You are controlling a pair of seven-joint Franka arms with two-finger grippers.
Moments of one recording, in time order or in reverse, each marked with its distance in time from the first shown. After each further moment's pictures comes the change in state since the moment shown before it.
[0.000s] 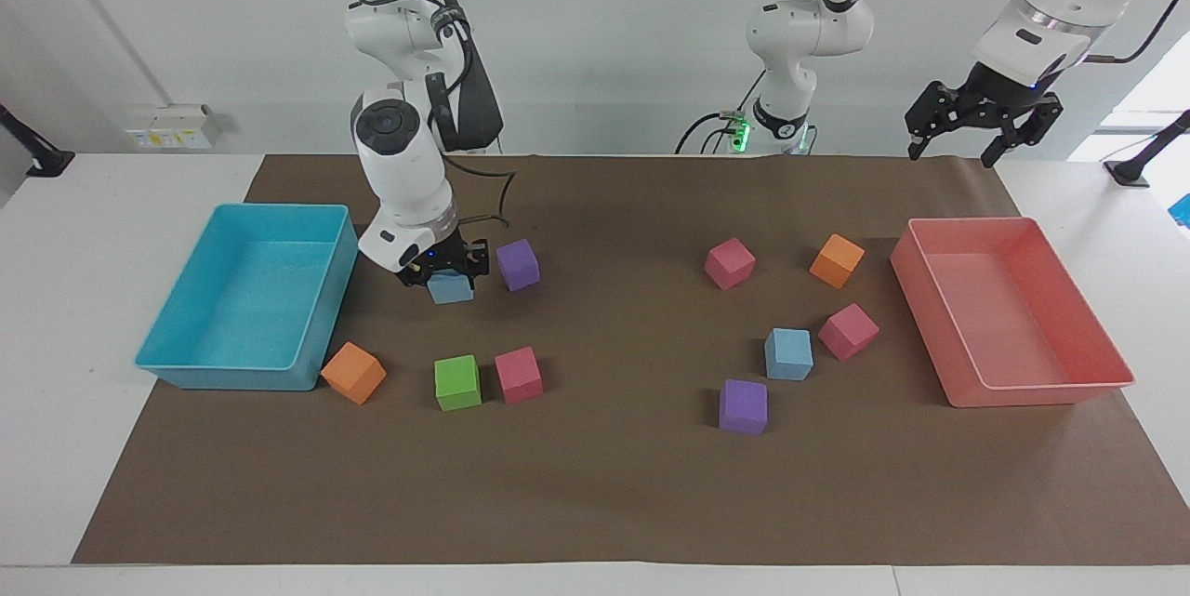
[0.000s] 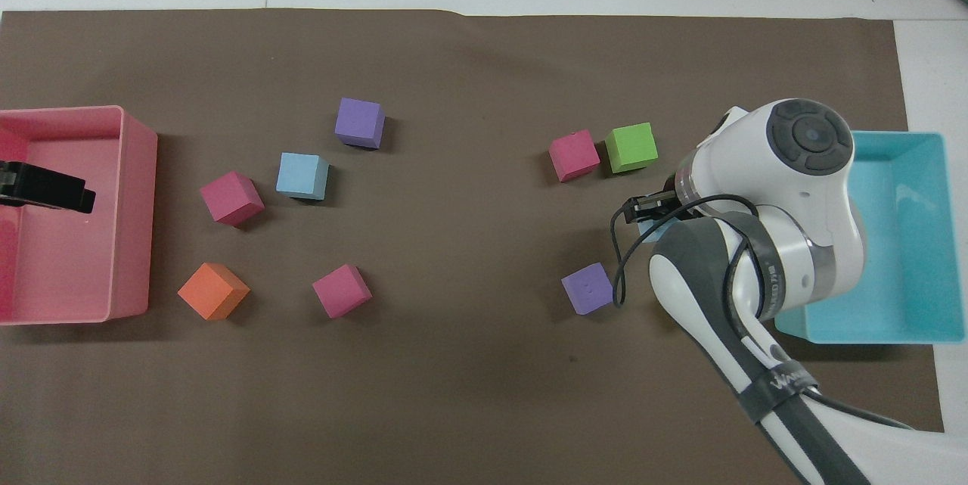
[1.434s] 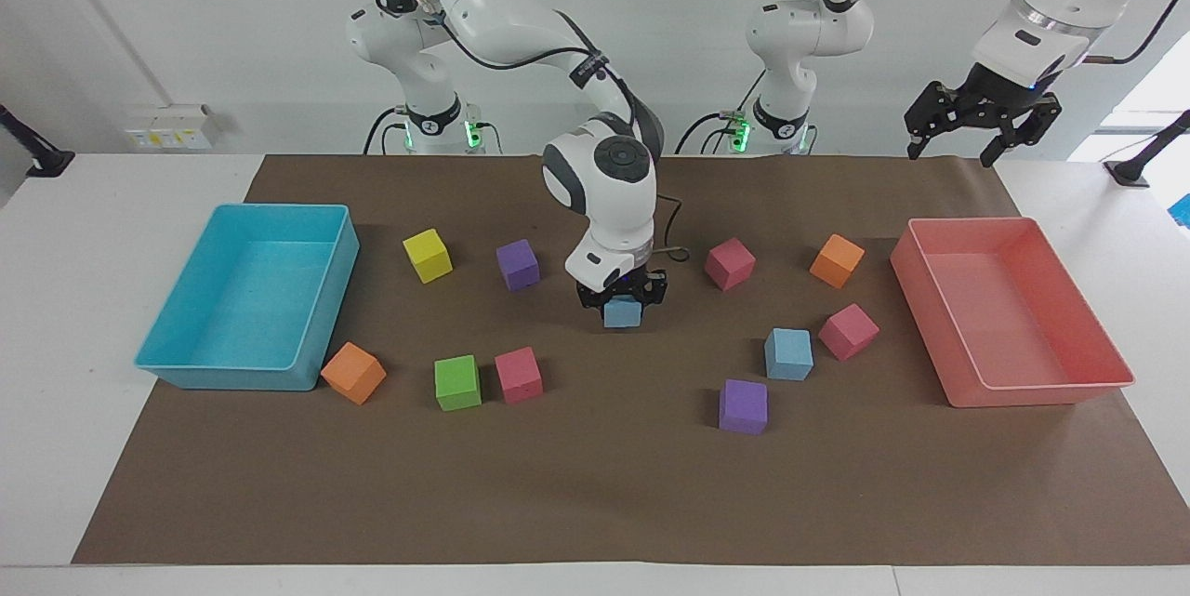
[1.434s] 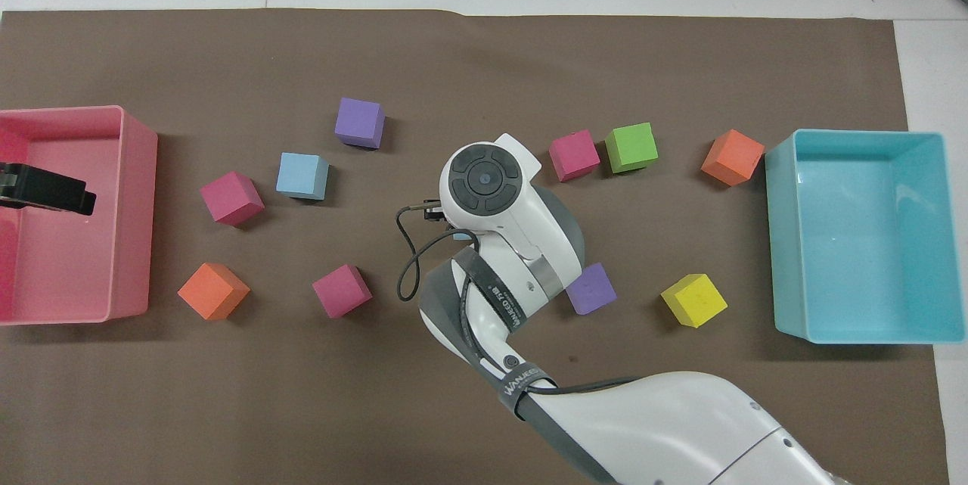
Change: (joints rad) left arm 0.000 0.000 0.000 -0.001 0.000 -0.006 0.000; right arm 0.371 0.398 0.004 0.351 -0.057 0.144 0.526
